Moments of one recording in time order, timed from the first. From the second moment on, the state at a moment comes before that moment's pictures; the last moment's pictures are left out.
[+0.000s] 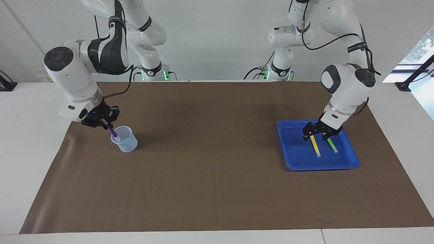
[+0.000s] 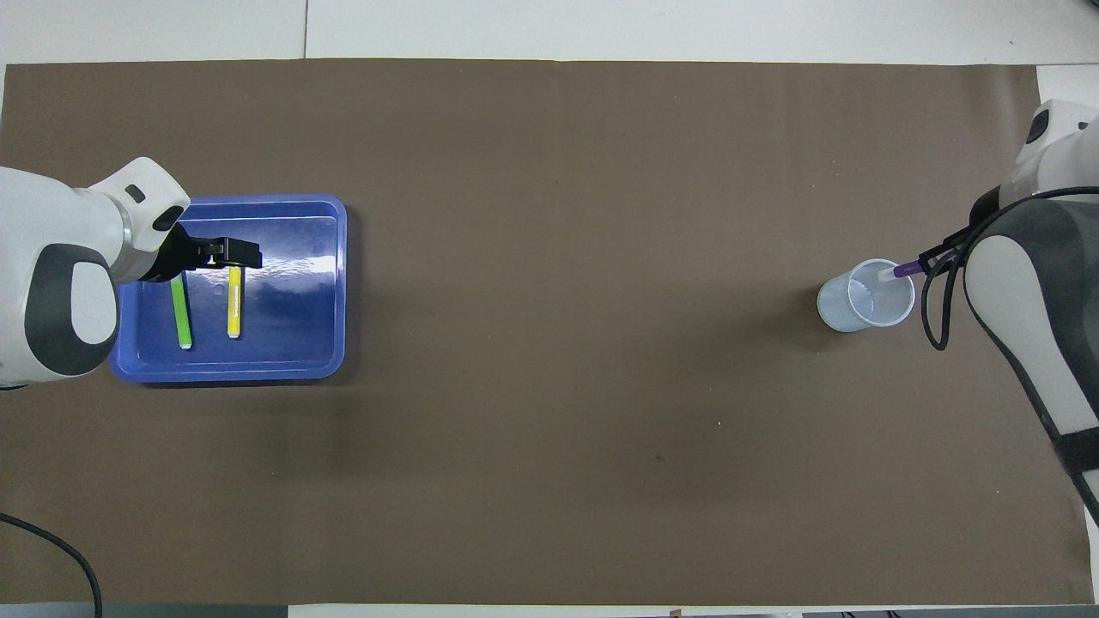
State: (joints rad) left arm 0.02 0.15 -0.04 -2.05 -0.14 2.28 0.16; right arm -0.06 0.11 0.00 -1.79 -0.07 1.83 -0.44
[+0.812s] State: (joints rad) left arm 0.06 0.27 -0.04 -2.08 -0.09 2.39 0.25; right arm -0.06 0.04 0.00 -1.98 -0.07 1.97 -0.44
